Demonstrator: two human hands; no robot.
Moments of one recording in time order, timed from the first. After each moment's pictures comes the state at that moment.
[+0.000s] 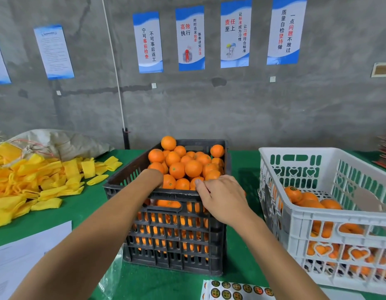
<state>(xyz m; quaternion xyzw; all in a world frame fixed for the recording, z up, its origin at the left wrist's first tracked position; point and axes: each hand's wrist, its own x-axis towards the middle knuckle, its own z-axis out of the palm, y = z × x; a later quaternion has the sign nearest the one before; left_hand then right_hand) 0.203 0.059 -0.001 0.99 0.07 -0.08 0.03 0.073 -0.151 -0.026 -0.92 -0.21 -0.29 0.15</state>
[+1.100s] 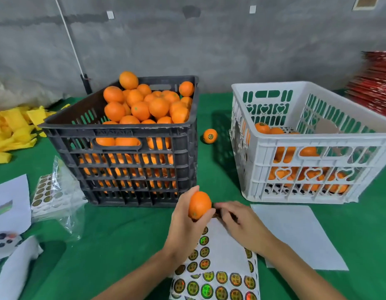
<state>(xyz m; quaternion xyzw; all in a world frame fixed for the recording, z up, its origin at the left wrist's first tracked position) -0.006 -0.079 -0.242 0.81 -0.15 0.08 0.57 -0.016 -0.273 -0.231 -0.90 -0.16 -0.07 0.40</state>
